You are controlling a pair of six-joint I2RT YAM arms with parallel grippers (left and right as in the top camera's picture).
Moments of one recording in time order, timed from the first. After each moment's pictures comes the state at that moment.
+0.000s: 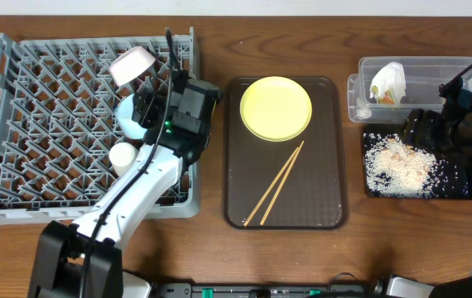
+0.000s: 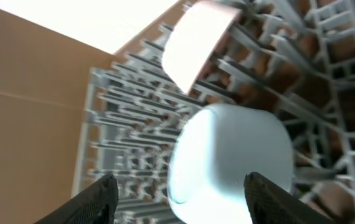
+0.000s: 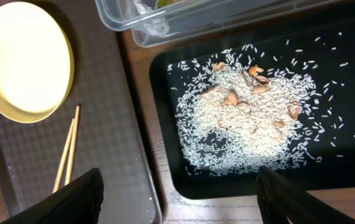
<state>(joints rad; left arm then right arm) -0.40 1.55 1.04 -0.39 -0.87 0.17 -0.30 1.44 1.34 -1.12 -0.24 0.04</state>
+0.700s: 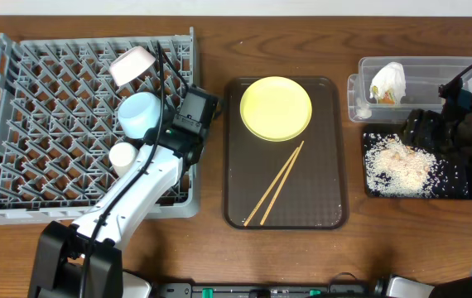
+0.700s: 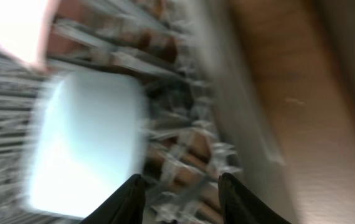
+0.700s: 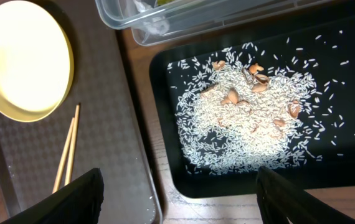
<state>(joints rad) -0.41 1.55 1.04 -0.57 -0.41 0.08 -0.30 1.44 1.34 -1.13 -0.24 0.04</state>
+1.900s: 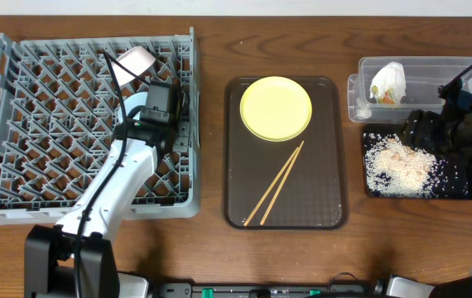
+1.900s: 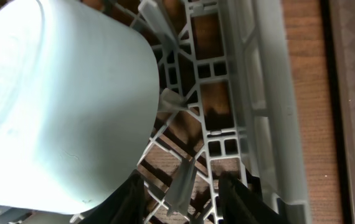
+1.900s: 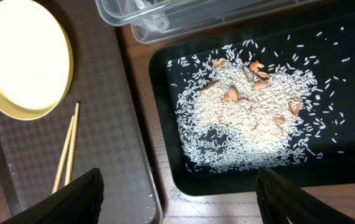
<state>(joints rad) -0.21 1.55 1.04 -0.61 -0.16 -0.07 -0.30 1.44 1.34 -1.13 -0.24 0.04</state>
